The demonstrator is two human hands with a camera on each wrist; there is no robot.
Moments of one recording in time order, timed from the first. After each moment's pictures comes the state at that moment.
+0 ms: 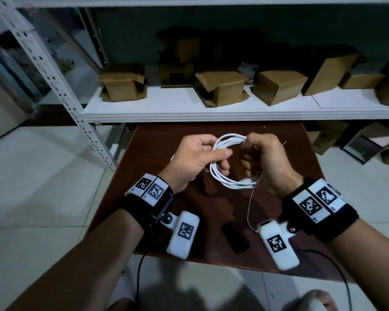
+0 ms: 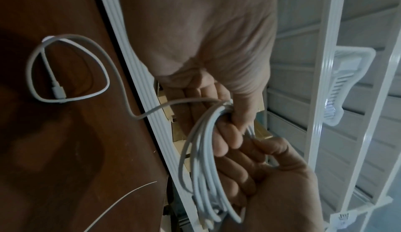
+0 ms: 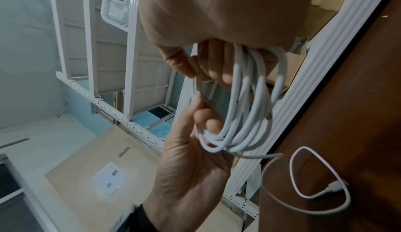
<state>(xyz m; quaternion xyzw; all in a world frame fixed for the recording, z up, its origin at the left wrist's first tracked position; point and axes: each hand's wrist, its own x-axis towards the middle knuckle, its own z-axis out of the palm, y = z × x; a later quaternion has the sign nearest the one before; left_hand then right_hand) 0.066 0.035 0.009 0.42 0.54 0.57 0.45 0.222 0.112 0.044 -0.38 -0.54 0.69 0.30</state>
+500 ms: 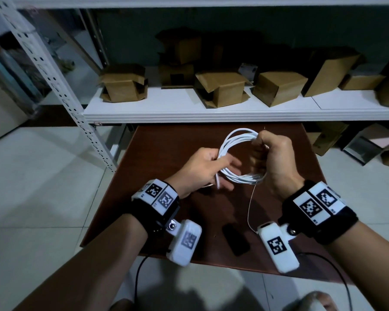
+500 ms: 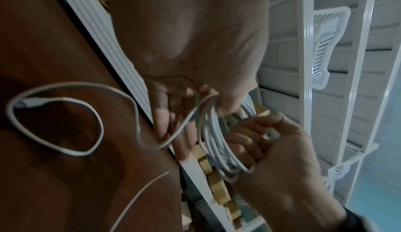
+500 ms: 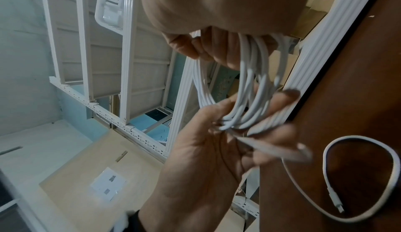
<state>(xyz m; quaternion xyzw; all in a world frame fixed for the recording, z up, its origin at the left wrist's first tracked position) 0.078 0.043 -0.008 0.46 0.61 0.46 0.45 0.225 0.116 0.039 -0.41 -0.49 0.67 0.38</state>
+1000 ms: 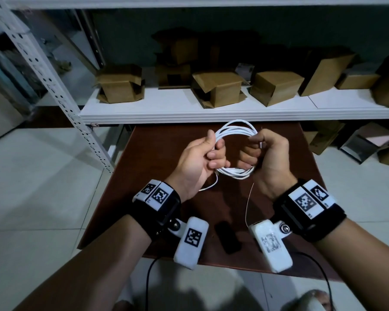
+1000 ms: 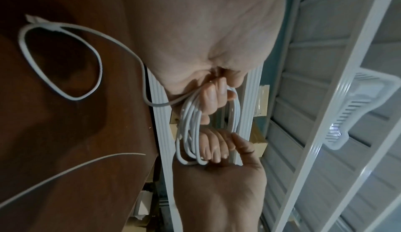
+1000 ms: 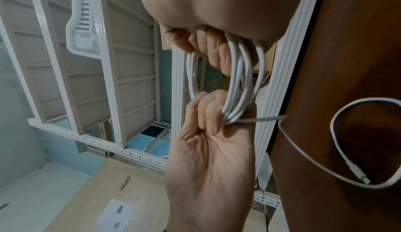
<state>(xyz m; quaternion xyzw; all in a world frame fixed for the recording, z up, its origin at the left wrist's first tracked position) 0.086 0.047 0.004 0.30 0.40 0.66 0.56 0.219 0.118 0.035 -0.33 -0.32 0.81 0.37</state>
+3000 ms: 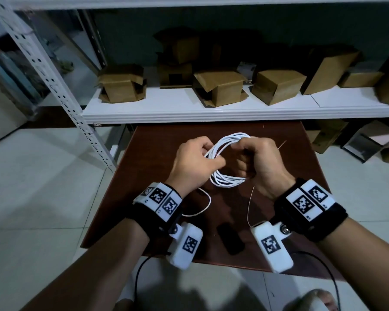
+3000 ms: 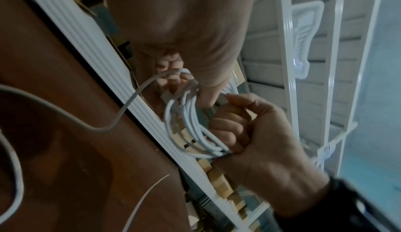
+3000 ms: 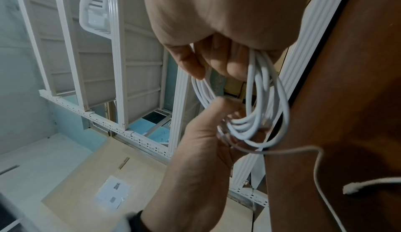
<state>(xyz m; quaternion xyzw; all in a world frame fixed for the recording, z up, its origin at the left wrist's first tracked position) 0.073 0.041 -0.003 0.45 0.73 0.47 0.22 0.214 0.115 0.027 -0.38 -0.49 0.72 0.33</state>
